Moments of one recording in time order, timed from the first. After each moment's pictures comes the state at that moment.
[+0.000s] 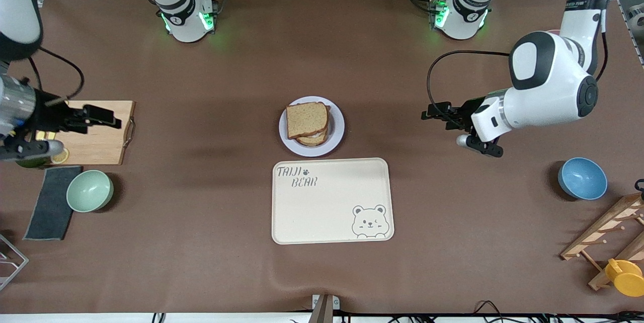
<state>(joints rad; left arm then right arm) -0.05 0.17 -0.17 -1.98 -0.63 1.95 0.24 -0.05 0.14 0.00 -1.55 0.17 1.56 -0.12</state>
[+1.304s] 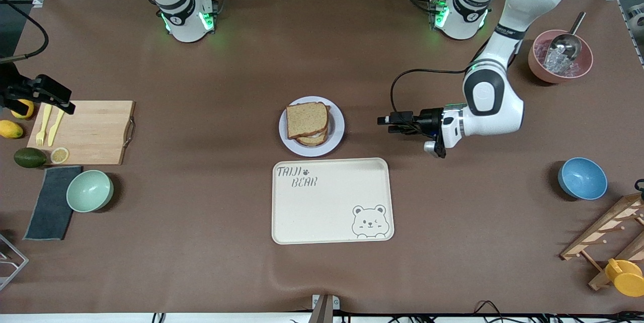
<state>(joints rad) -0.10 0.36 -0.22 -2.15 -1.35 2.12 0.68 -0.03 0.03 0.00 -1.53 -0.01 1.62 -0.04</state>
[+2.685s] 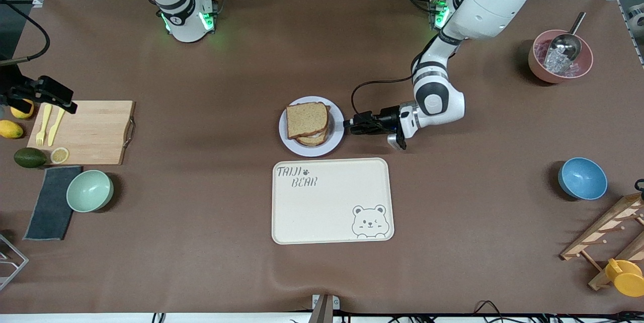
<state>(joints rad) -0.30 0.60 -0.23 -2.15 -1.86 2.26 1.14 -0.03 0.04 0.00 -1.53 -0.01 1.60 -0.01</state>
